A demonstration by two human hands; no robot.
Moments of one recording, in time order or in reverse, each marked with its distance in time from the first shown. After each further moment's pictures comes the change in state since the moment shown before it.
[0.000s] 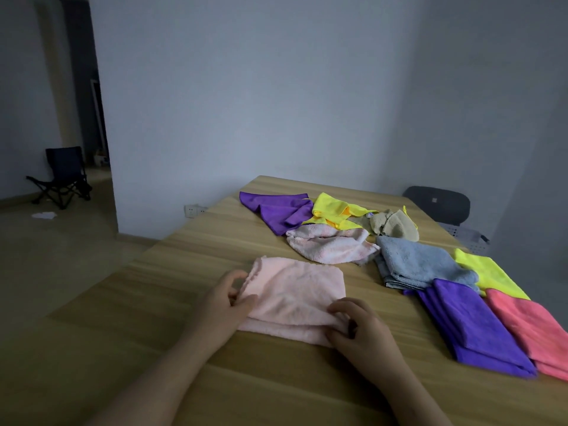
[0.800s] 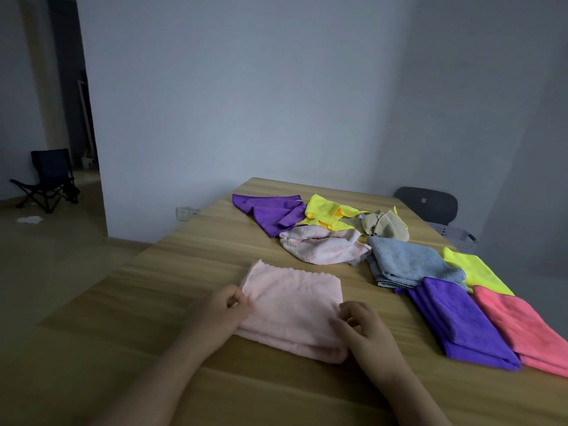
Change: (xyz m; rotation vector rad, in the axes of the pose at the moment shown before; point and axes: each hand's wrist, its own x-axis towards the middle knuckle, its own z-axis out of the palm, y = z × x) left_hand -0.002 0.002 -0.001 0.057 -0.071 -0.095; right_hand -0.011 -0.009 -0.014 0.155 -0.002 0.161
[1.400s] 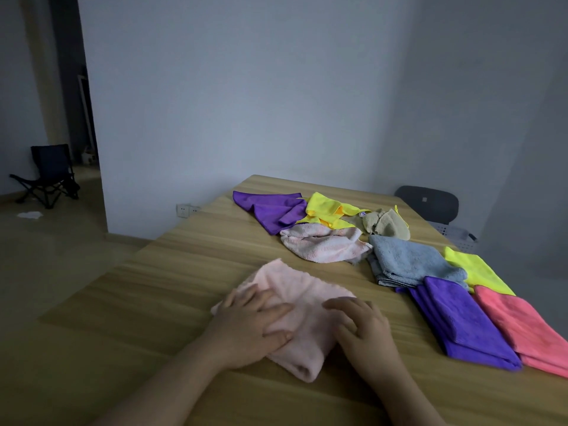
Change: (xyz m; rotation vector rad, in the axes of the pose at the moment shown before) left_hand -0.001 0.004 0.026 0.744 -0.319 0.434; right_hand 0.002 -0.007 0.007 -0.240 0.081 -0.168
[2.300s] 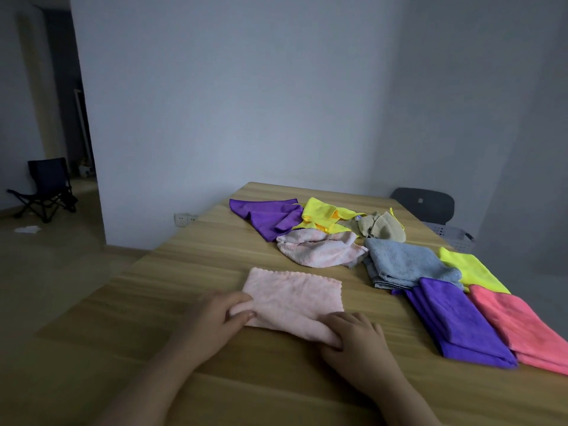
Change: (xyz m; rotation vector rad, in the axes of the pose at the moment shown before) left_hand -0.019 -0.028 -0.018 -0.423 0.464 0.006; right_hand -0.004 0.008 0.005 -0.296 -0.142 -0.071
